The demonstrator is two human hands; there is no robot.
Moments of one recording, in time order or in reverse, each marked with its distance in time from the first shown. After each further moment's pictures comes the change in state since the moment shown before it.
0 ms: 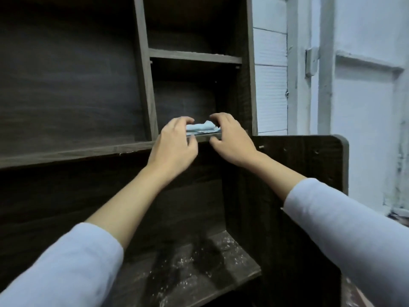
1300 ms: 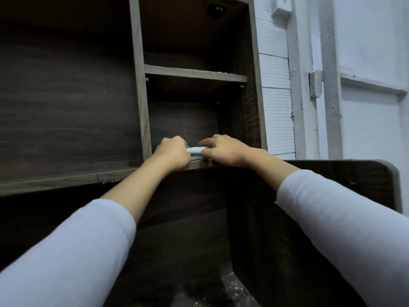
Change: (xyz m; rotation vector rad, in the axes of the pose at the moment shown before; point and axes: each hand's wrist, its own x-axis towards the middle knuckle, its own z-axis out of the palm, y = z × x) left_hand 0.085 -0.032 0.035 0.152 -0.310 -0.285; right_hand 0.083 0.028 0.019 -0.203 -0.400 -0.029
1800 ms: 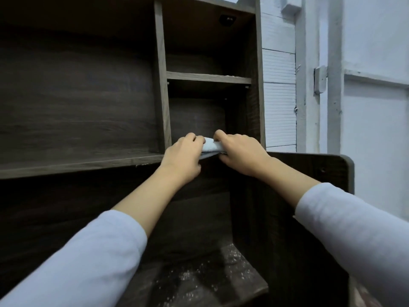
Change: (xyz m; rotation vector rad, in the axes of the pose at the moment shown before) left_hand -0.086 0.003 -0.024 0.316 0.121 0.313; right_hand -0.083 -0.034 -0.015 -0.272 0.277 -0.148
